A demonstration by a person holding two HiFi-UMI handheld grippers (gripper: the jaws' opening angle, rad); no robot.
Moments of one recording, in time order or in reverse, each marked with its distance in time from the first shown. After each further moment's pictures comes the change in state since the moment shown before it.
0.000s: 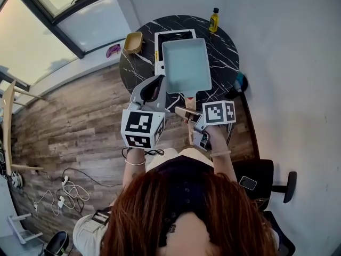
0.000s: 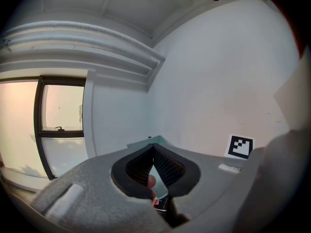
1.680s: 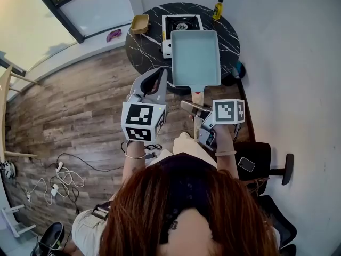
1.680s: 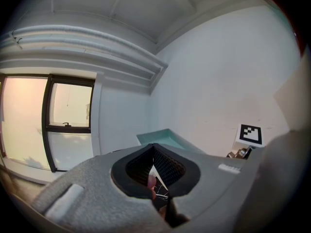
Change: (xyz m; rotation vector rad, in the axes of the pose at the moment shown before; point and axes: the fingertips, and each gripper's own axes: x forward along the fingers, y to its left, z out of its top) left arm -0.132 -0.008 -0.014 -0.049 -0.026 0.011; right arm -0.029 0.084 -0.106 -0.021 -0.034 -0.027
